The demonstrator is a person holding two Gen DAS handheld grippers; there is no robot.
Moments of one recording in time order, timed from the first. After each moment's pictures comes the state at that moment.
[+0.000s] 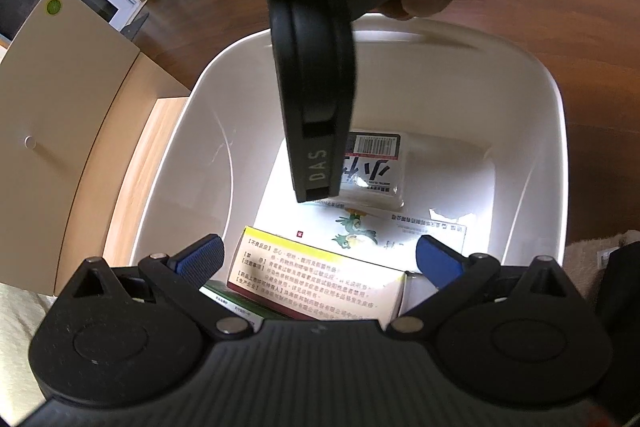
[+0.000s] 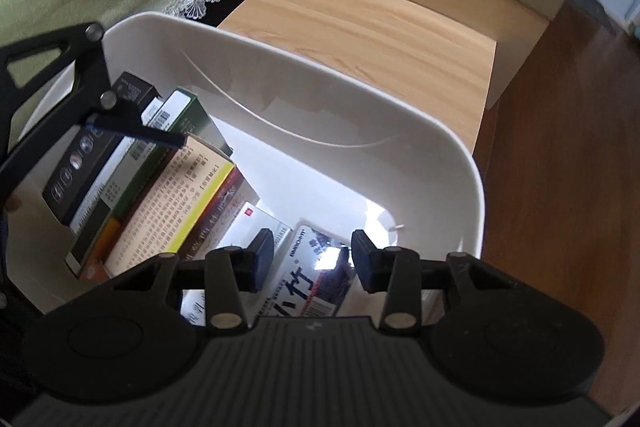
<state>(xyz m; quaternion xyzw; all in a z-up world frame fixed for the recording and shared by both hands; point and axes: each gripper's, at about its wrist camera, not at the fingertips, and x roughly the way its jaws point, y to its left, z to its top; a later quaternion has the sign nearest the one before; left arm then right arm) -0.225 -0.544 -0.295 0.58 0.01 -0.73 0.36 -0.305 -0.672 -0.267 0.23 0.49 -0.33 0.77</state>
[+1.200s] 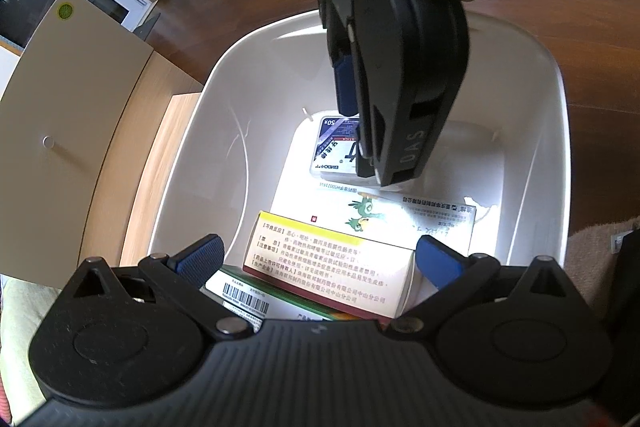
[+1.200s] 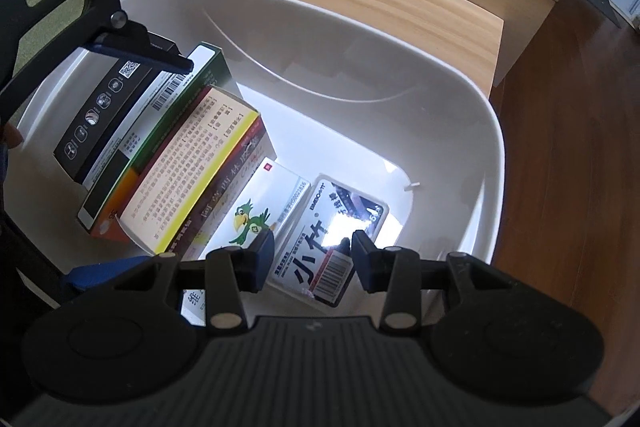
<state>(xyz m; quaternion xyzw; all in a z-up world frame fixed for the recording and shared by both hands) -0.224 -0.542 -0.287 0.59 -0.01 -0.71 0.38 -0.311 -0.645 -0.273 0.23 0.51 -0.32 0.76</state>
